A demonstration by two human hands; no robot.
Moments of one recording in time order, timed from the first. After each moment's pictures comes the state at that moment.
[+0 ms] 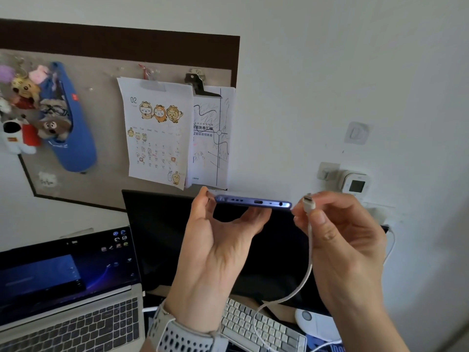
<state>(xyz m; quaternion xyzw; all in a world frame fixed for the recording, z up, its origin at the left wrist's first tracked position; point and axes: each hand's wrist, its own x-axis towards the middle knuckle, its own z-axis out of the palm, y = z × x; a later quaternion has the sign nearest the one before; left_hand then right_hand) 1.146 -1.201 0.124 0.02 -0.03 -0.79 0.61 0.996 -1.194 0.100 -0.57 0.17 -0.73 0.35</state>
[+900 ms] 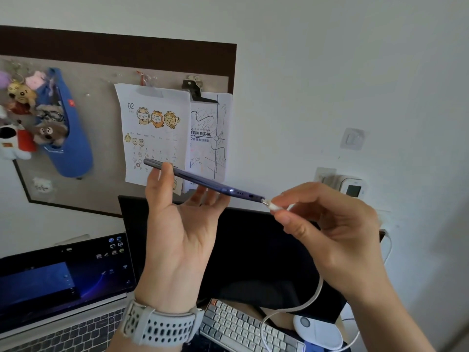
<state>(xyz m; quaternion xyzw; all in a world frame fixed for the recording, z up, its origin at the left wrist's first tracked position) 1.177 -1.223 0.125 0.02 -0.18 -0.67 0.72 0.995 -1.194 0.141 -0.76 0.25 -0.58 0.16</state>
